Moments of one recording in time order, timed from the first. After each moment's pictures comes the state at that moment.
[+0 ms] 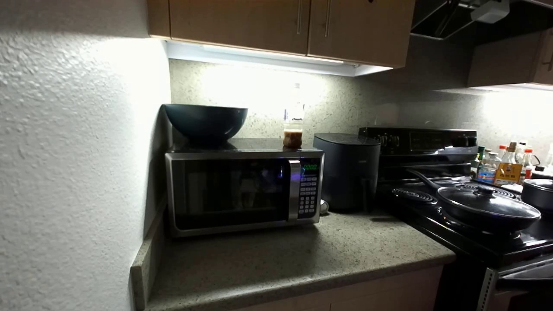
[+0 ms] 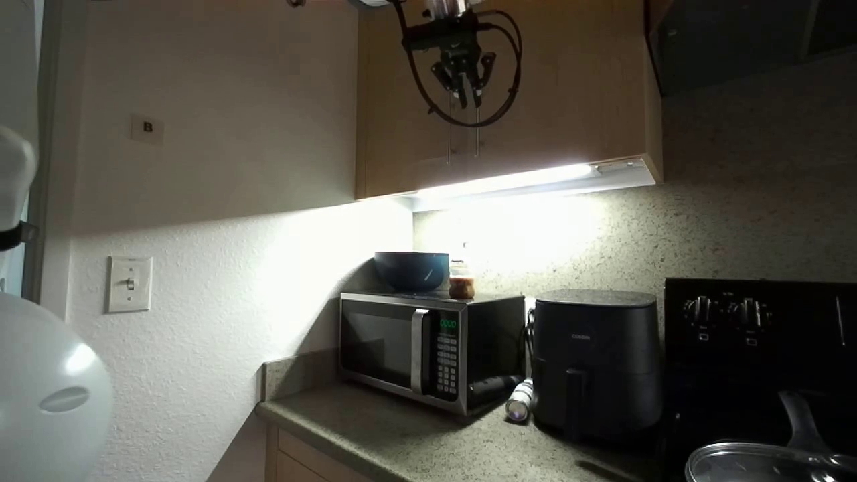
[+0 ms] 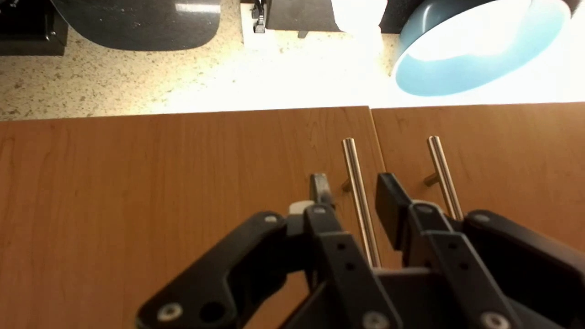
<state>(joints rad) 0.01 -0.07 -0.12 -1.32 0.16 2.13 -0.02</state>
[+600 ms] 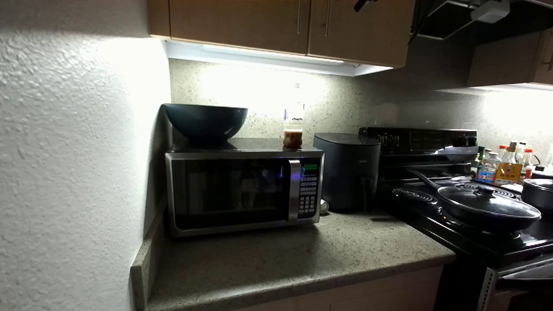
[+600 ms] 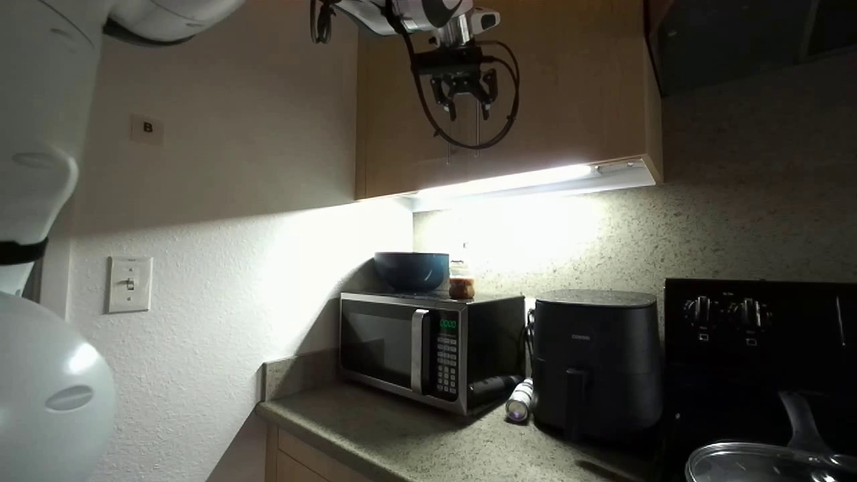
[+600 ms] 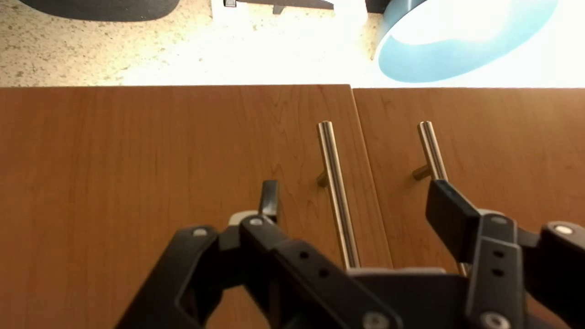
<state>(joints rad) 0.02 0.07 -0.12 -1.20 0.23 2.17 -0.07</state>
